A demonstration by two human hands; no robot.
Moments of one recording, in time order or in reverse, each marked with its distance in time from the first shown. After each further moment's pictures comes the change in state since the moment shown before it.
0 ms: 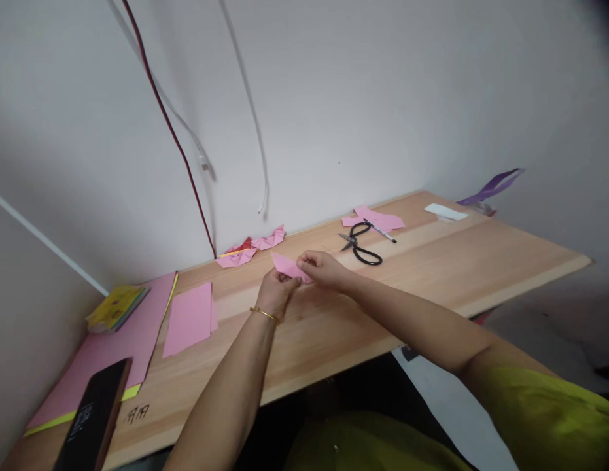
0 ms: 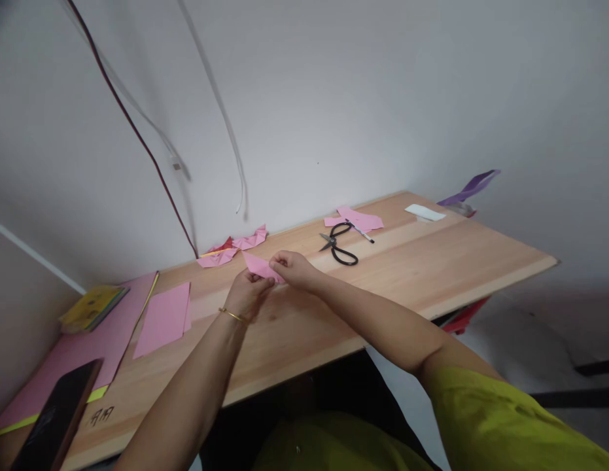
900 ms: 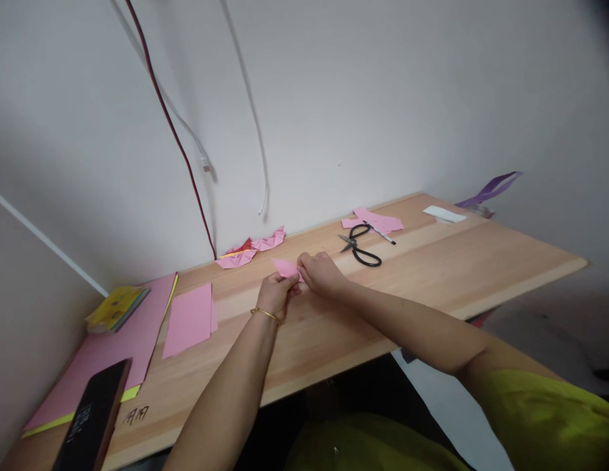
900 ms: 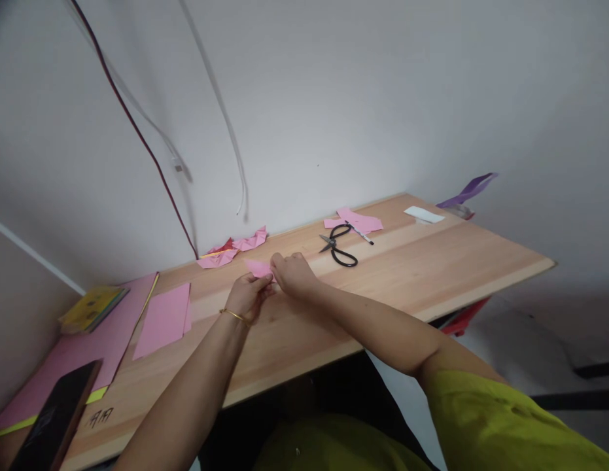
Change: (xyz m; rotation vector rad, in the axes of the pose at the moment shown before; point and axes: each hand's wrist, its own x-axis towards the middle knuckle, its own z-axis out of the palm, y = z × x) left_hand -0.001 0.000 0.000 -0.071 0.074 -0.140; right_hand -0.002 -0.004 0.009 -0.907 0.045 -0.187
